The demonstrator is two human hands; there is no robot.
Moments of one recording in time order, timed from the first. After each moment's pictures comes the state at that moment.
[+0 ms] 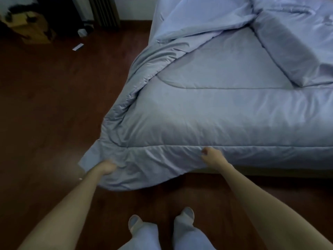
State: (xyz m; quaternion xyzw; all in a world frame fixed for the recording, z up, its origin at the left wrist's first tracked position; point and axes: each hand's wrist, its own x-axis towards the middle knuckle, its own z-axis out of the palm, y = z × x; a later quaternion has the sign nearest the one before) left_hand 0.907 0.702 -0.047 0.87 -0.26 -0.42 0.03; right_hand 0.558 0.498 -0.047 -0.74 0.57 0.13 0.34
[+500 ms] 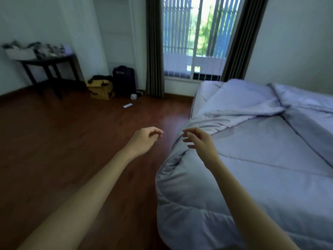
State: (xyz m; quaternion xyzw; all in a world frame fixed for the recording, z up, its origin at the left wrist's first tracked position) left_hand 1.000 0.689 0.221 0.77 -0.46 -0.16 0.41; right_hand 0.825 0.566 0.207 -0.71 0.27 -0.33 0.56
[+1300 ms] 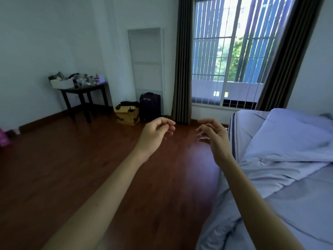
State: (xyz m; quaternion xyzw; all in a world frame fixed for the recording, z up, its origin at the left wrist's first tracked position) left_hand 1.248 0.638 0.311 0.69 -0.41 -0.11 0.59; right_hand 1.124 0.484 0.281 -0.66 0.11 -0.43 0.61
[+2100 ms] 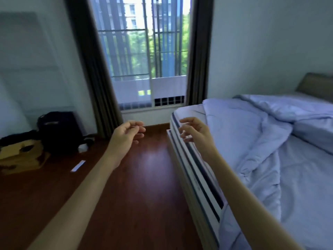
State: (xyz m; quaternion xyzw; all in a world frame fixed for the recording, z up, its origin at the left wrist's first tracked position) left_hand 1.534 0.271 0.301 0.59 -0.50 -0.29 0.57; right_hand 1.329 0.189 0.273 -0.61 0.31 -0.53 0.51
